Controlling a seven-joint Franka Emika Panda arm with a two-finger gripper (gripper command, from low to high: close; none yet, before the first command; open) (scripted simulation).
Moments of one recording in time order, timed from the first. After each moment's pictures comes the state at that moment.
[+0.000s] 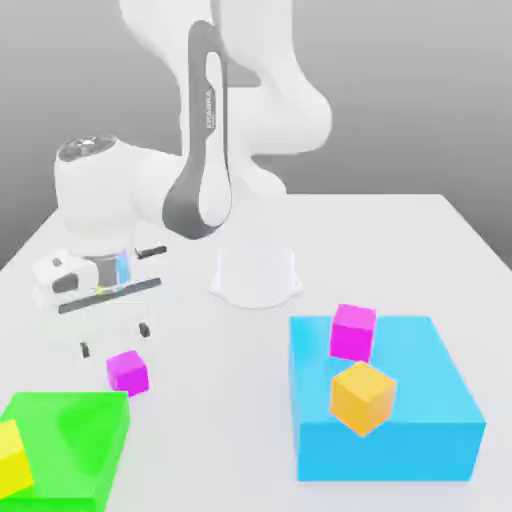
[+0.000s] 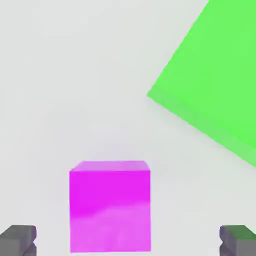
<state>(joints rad) 0.01 0.06 -0.59 -2.87 0.13 2.94 -0.52</state>
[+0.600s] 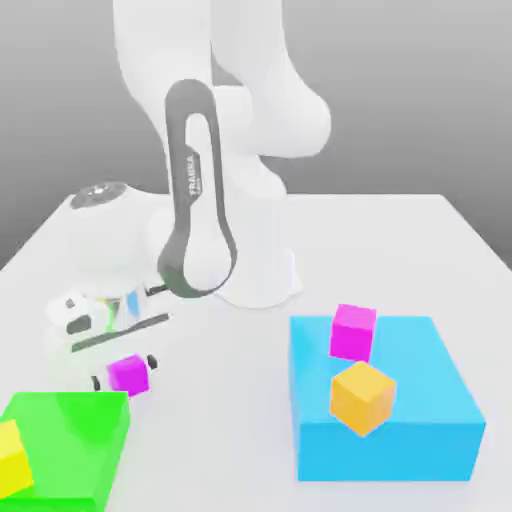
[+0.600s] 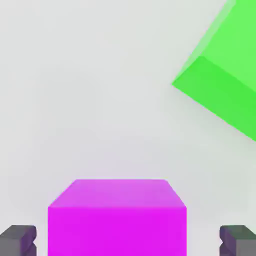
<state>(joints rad) -0.38 0.29 -0.08 -2.82 0.59 3.10 -0.85</state>
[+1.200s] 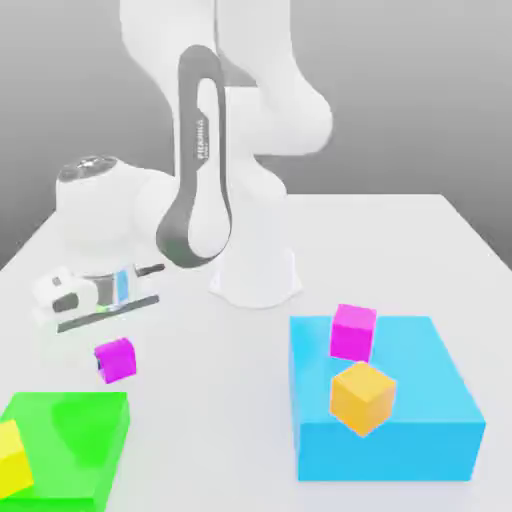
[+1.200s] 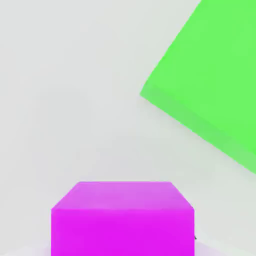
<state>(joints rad) -0.10 0.11 -0.46 -2.86 0.21 2.97 -0.58</state>
